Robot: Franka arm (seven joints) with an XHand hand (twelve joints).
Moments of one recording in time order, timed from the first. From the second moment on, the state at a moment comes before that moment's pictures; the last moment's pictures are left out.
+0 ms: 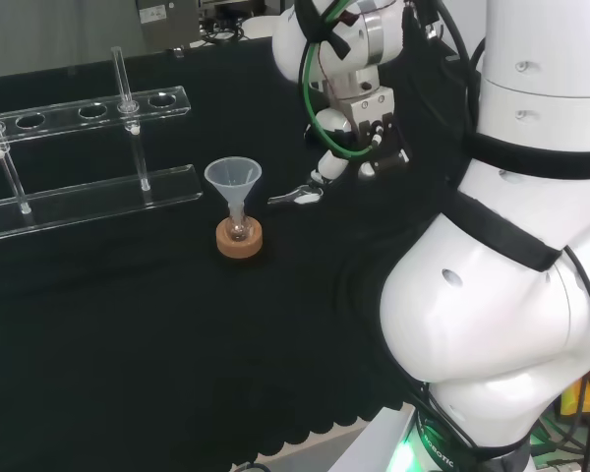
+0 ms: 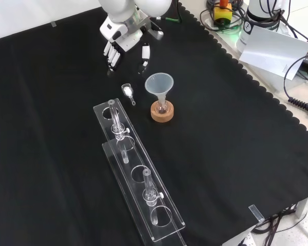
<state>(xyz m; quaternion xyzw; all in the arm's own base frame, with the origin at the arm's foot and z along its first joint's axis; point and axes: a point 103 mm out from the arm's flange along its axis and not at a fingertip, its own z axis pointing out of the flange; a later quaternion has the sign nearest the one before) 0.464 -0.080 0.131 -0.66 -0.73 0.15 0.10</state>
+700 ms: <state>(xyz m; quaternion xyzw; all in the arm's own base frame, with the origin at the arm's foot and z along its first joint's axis) 0.470 -0.071 0.102 -0.65 -0.74 0.15 0.10</state>
